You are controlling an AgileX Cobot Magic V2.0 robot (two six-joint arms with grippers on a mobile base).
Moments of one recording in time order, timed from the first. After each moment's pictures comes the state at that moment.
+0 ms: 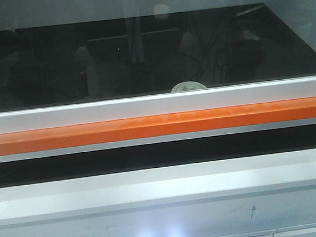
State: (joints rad) left arm -0.06 0.53 -0.43 0.08 0.14 -0.17; right arm 0.12 0.50 -0.35 0.02 -0.01 0.02
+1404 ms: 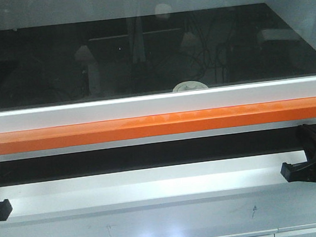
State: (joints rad) left arm -0.06 0.83 -0.18 0.09 -0.33 -0.17; right arm 0.12 1.03 -0.20 -0.01 -0.57 0.07
